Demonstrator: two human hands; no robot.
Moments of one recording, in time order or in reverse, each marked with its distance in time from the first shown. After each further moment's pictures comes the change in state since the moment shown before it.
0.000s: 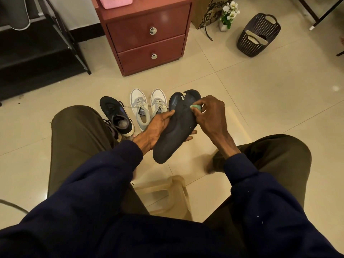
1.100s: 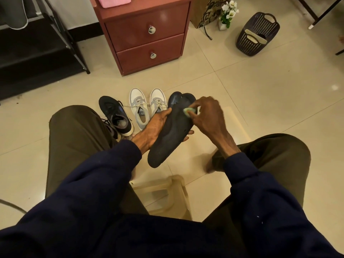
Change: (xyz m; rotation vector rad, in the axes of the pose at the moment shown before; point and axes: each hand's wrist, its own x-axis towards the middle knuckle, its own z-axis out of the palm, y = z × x) left_hand 0.000 0.002 -0.002 0.024 -0.019 -0.008; right_hand -0.002 -0.010 -0.003 -0.078 -0.121 -0.029
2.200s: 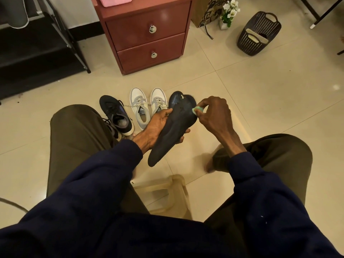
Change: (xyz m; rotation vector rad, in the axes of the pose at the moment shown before) left_hand -0.003 0.002 0.002 -0.020 0.104 -0.035; right_hand 0.004 0.011 -0.010 -0.039 0.006 0.073
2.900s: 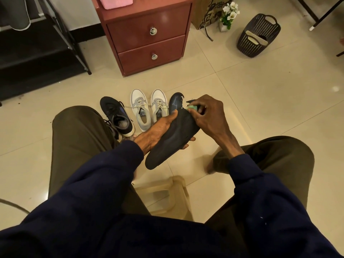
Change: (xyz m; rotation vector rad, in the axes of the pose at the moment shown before) left_hand -0.007 -0.005 0.007 0.131 -0.035 -0.027; right_hand -0.003 -0.005 0.009 0.212 0.029 -0.113
